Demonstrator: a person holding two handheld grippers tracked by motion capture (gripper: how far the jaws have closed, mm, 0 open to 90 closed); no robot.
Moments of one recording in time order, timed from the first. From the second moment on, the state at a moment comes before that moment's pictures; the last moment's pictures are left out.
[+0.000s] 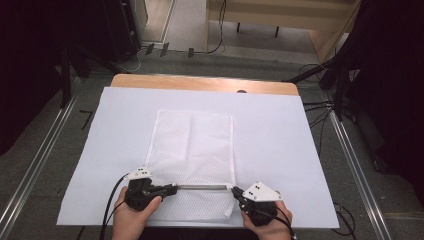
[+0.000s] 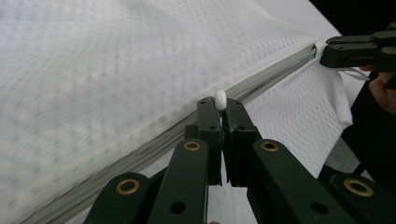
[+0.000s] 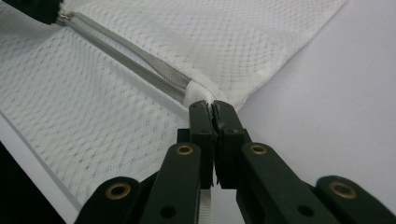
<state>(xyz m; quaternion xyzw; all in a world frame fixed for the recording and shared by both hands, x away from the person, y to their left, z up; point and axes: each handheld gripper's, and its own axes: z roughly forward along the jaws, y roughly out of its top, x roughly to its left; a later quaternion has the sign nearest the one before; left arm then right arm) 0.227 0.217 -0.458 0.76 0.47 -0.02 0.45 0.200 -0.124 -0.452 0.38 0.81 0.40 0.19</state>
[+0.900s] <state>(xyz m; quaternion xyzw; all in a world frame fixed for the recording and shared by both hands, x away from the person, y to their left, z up) 0.218 0.297 -0.455 0.72 0.53 0.02 0.45 0.206 -0.138 -0.453 0.40 0.80 0.40 0.19</state>
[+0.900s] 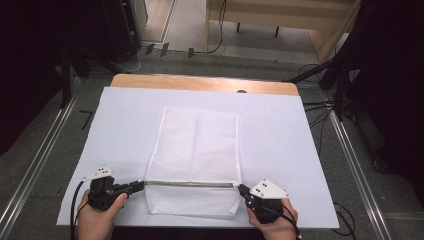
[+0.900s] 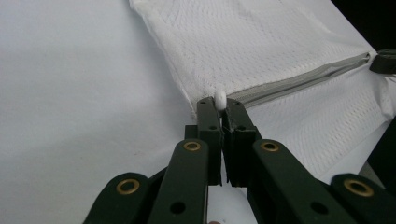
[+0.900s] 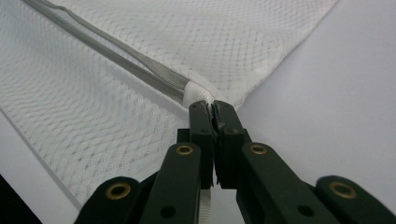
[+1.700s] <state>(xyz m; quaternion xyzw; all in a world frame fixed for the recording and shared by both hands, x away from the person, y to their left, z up) 0.214 0.318 -0.443 0.68 0.48 0.11 0.54 0.216 -0.161 -0.455 0.44 0.77 0.43 0.18</state>
